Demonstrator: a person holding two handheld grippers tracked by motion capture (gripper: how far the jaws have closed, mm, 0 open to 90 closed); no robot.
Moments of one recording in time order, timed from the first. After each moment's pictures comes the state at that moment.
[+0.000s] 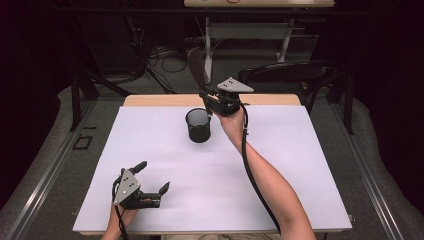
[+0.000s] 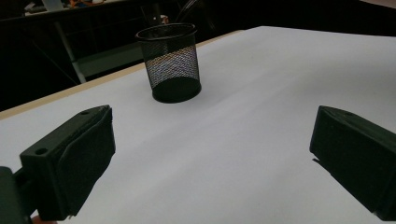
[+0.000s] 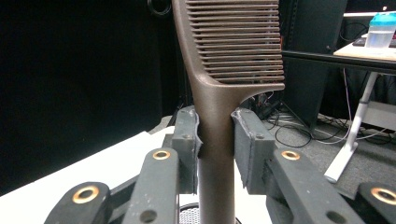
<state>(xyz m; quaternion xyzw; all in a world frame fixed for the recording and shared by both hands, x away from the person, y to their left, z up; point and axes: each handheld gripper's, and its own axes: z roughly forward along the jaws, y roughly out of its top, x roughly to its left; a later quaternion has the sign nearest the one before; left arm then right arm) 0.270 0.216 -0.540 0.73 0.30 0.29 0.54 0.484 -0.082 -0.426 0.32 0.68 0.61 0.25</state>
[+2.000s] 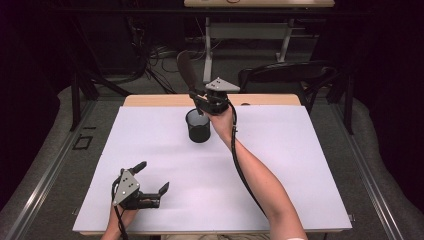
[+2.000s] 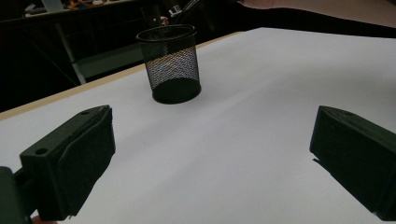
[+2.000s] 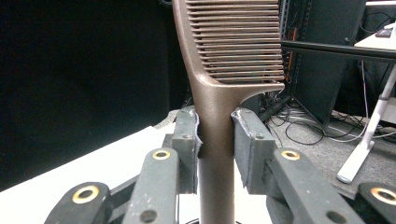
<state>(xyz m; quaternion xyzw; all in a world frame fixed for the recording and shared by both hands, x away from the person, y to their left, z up) 0.270 0.217 -0.540 0.73 0.30 0.29 0.54 0.505 -0.053 -0.442 0.30 0.69 0.61 0.23</state>
